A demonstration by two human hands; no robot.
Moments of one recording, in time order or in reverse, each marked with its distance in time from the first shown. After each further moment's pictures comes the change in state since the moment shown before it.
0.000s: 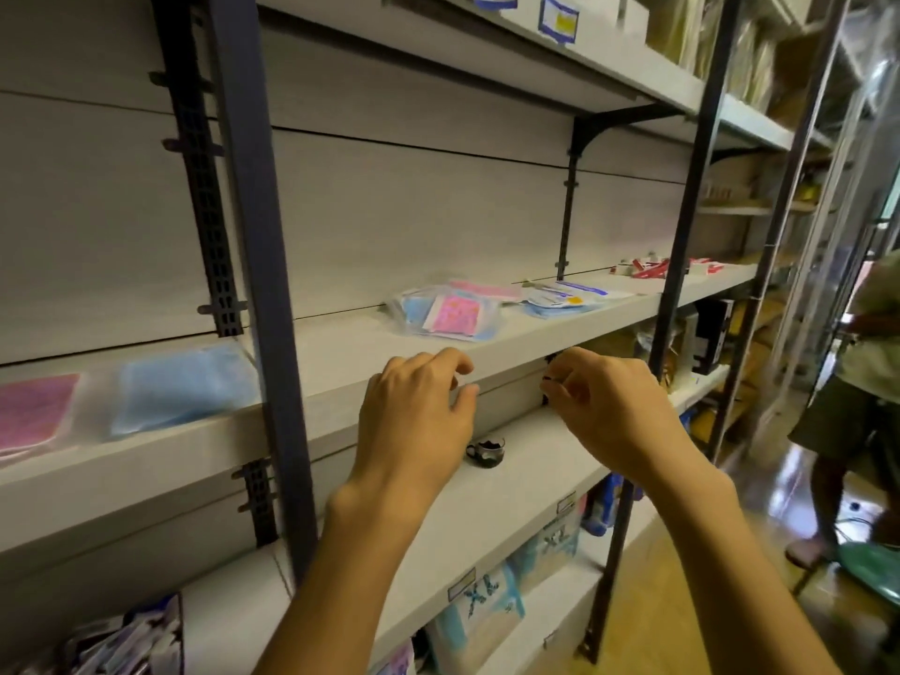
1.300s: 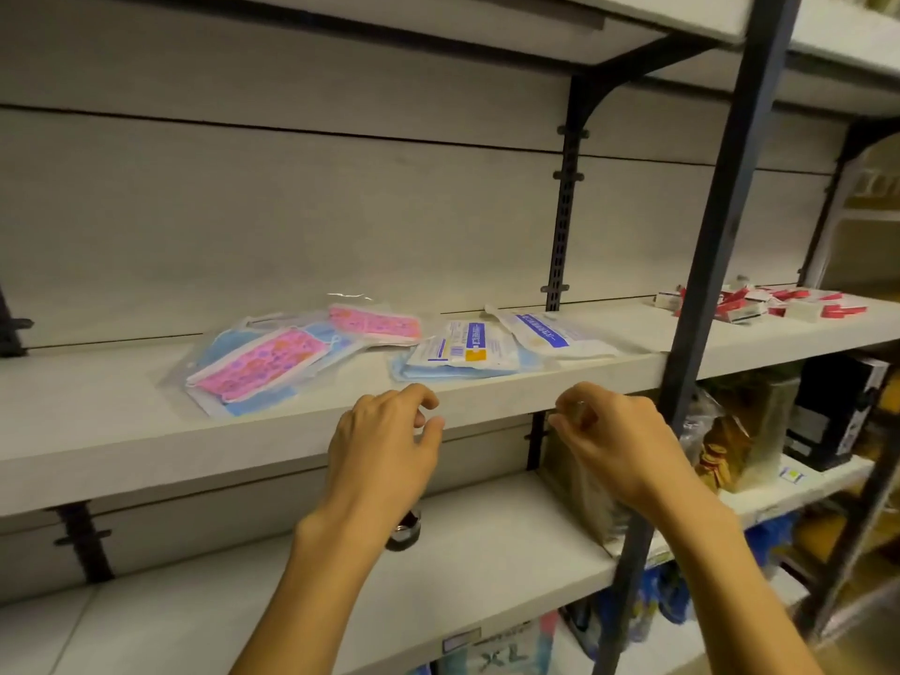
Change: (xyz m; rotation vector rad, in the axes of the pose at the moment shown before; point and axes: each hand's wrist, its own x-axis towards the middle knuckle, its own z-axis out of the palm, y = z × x) left_hand 0.212 0.153 0.316 0.202 0.057 -0.385; right_hand 0.236 0.398 0.032 0.180 -0.230 -0.124
